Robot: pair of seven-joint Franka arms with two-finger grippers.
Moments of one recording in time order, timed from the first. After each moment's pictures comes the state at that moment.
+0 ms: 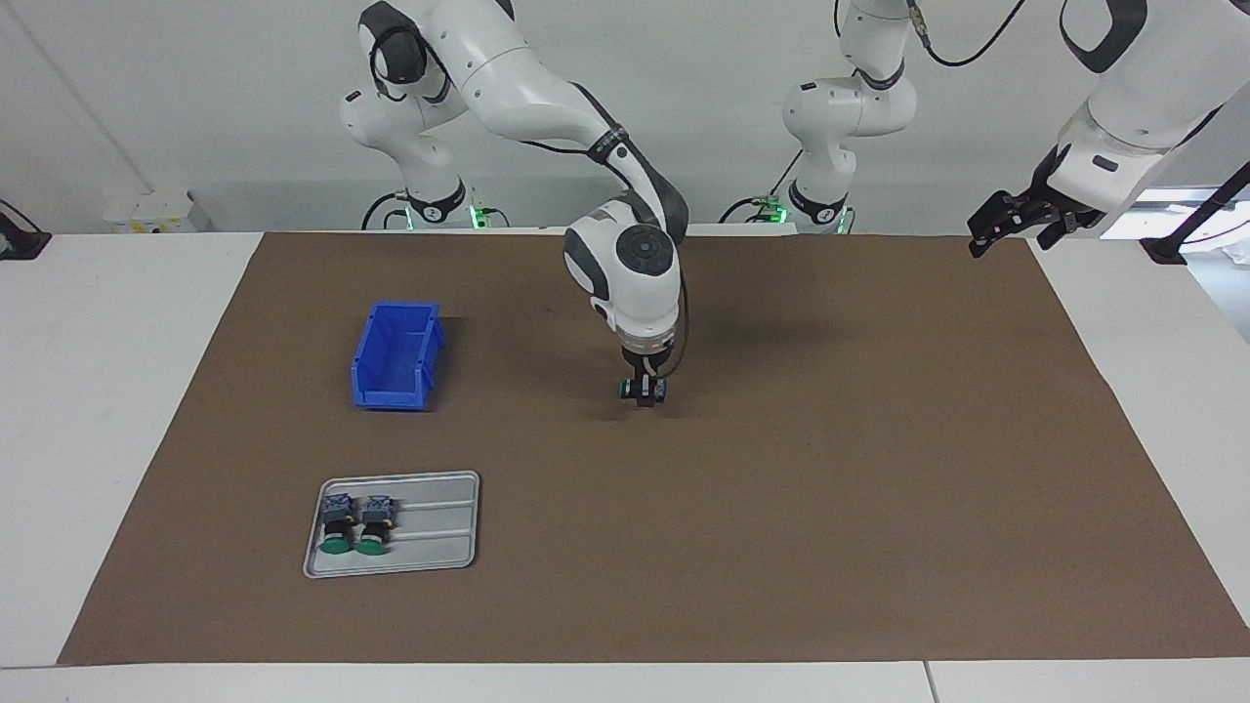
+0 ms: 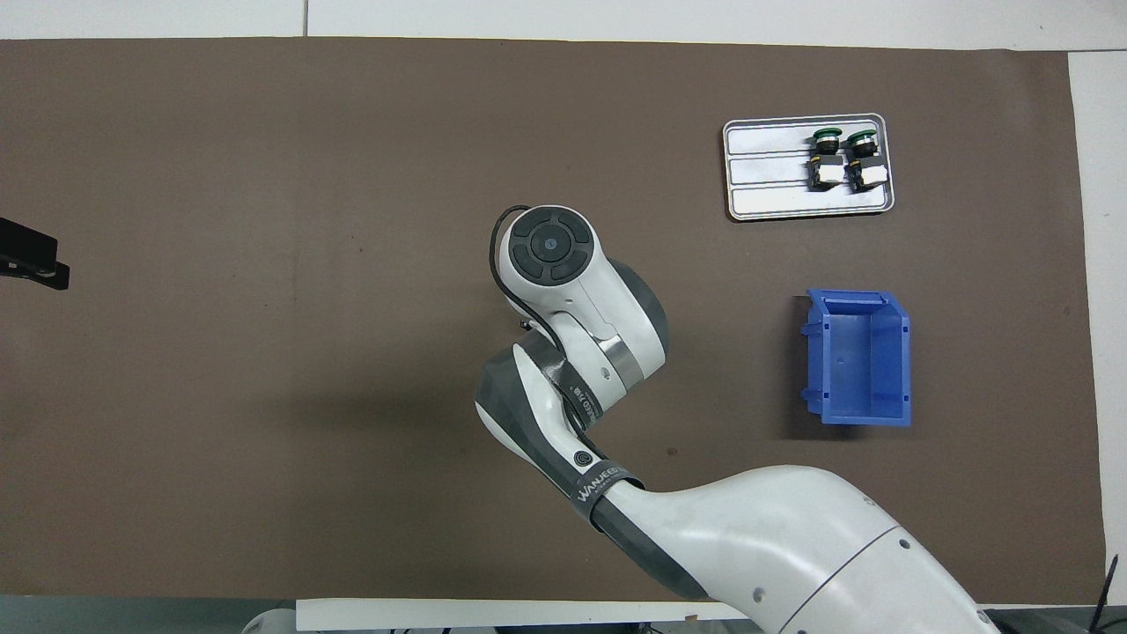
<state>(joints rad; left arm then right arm) -0.03 -0.03 -0.02 -1.56 0.03 1.39 -0.06 0.62 0.50 0.04 -1.63 0.06 2.12 2.28</state>
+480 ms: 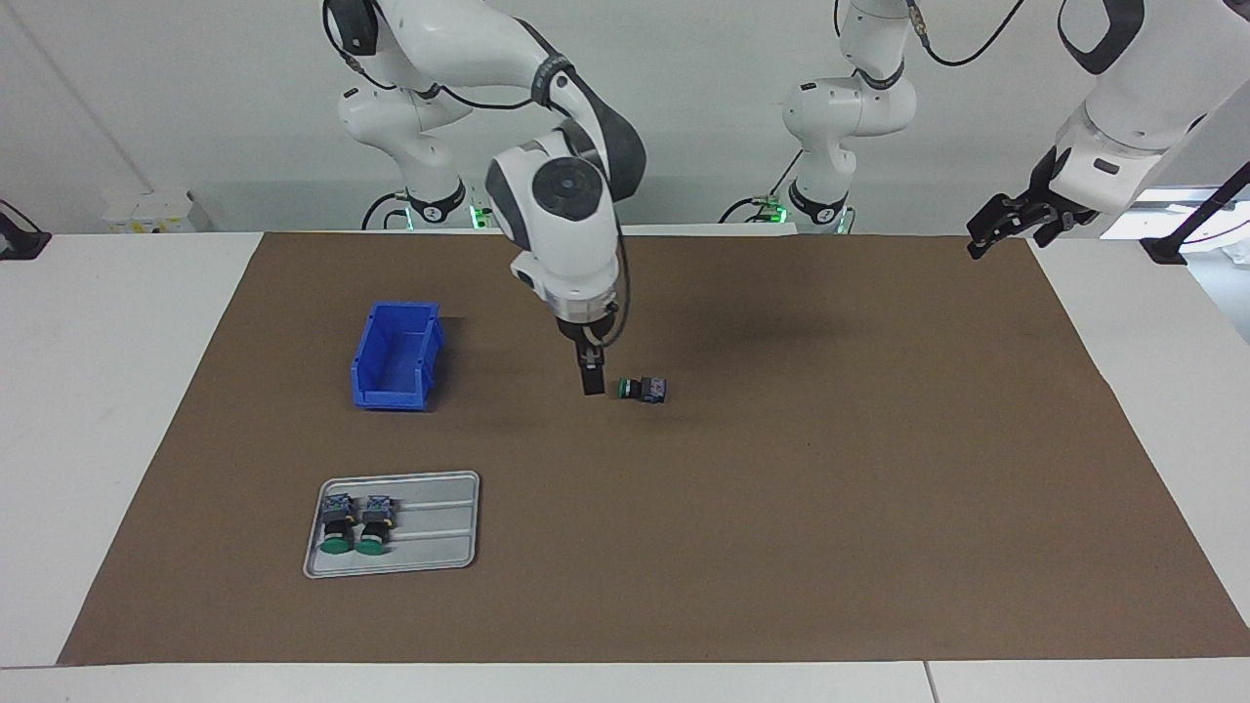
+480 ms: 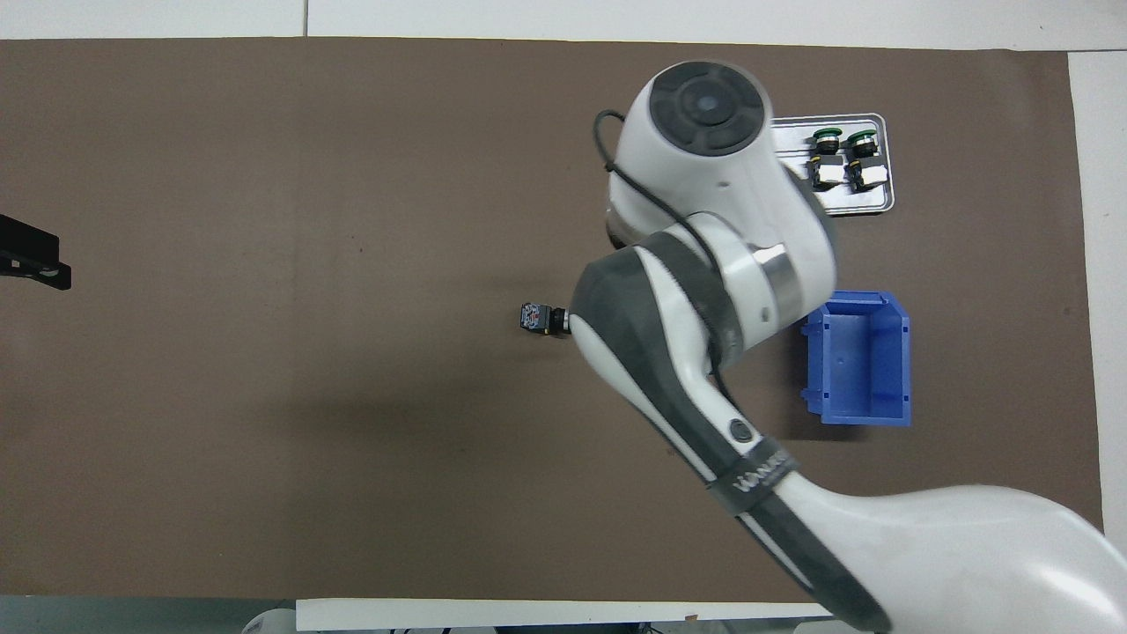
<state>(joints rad) -0.03 -0.04 -0.02 -1.59 0.03 1.39 -0.15 0.40 0.29 0.03 -1.52 0.06 1.76 1.82</state>
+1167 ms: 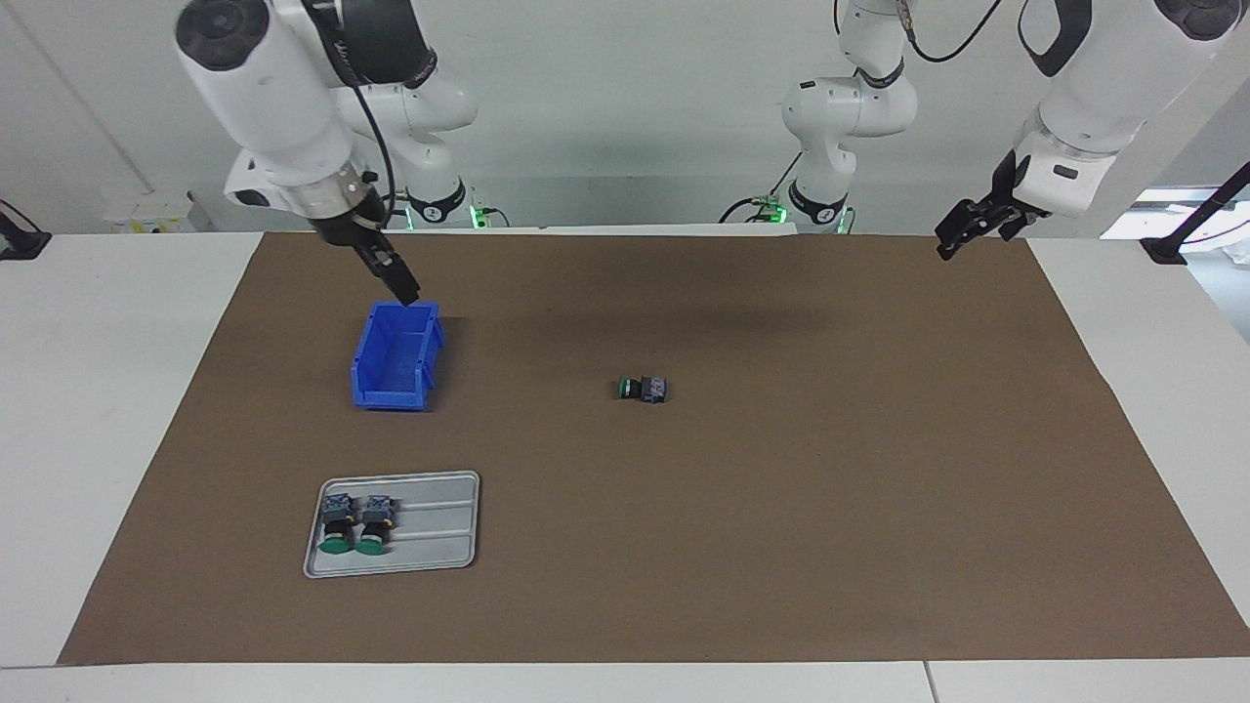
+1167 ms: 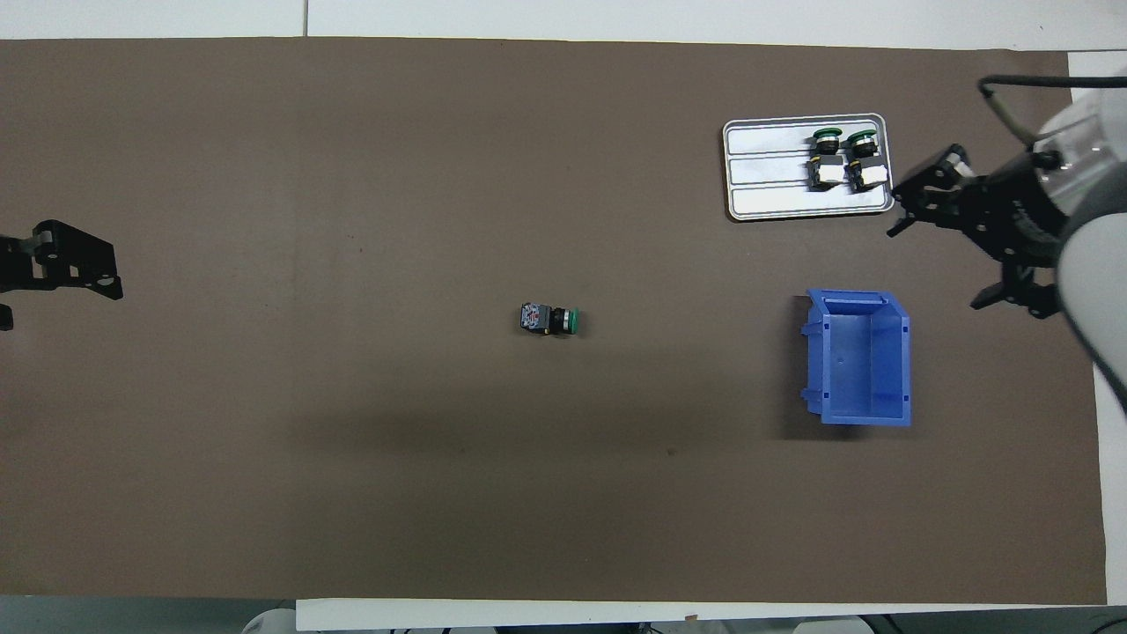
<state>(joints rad) -0.11 -0.07 -0.03 -1.65 0.02 1.41 -0.36 0.03 0.03 0.02 -1.53 0.06 1.40 0.79</state>
